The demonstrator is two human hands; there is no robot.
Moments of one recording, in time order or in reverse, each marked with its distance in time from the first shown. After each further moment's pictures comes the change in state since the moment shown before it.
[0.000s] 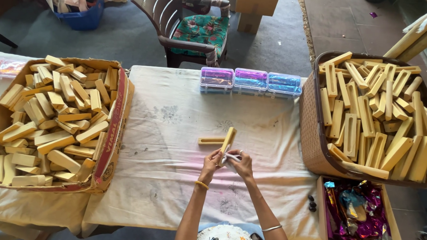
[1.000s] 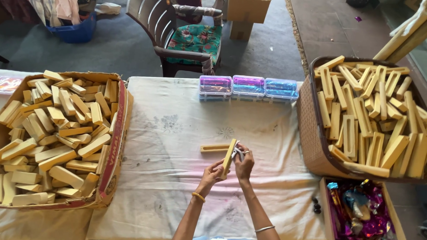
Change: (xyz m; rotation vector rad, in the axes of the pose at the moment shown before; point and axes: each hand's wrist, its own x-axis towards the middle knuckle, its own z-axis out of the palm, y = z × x) left_hand -0.032 0.024 -0.020 -0.011 -0.331 -0.089; right_hand 0.010 -0.024 0.035 -0.226 0.650 -0.357
